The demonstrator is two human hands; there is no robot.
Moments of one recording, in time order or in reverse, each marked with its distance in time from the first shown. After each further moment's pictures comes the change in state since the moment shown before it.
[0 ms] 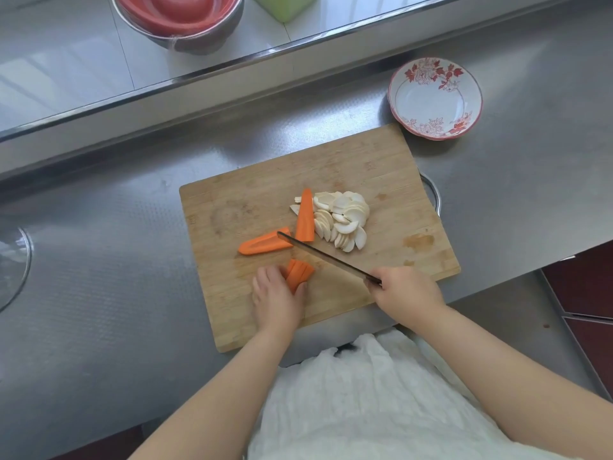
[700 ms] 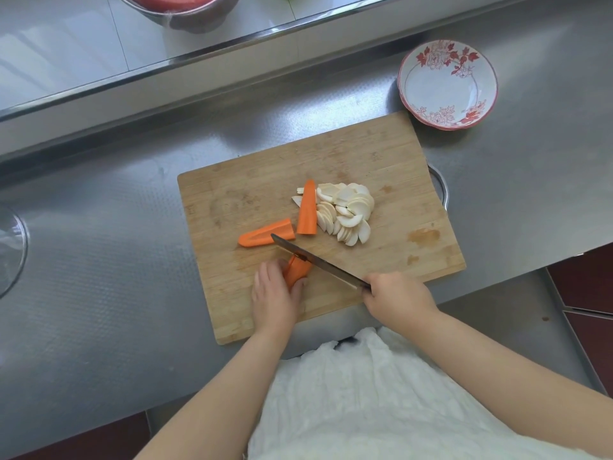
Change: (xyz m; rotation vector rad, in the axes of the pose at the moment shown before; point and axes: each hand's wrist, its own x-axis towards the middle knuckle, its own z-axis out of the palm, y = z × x) left_hand -0.005 -0.008 0.001 -0.085 0.038 0.094; right_hand 0.003 -0.010 0.016 -0.062 -0.073 -0.049
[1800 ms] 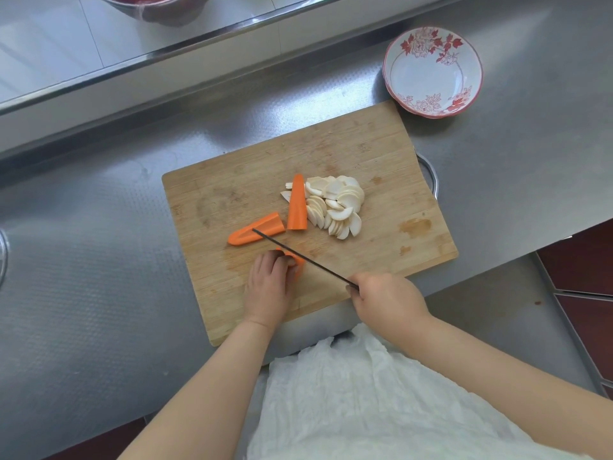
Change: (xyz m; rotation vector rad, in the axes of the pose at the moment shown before) left_hand 0.020 -0.020 0.012 0.025 0.177 0.499; right_hand -0.021 -0.016 -0.001 0.051 0.042 -0.008
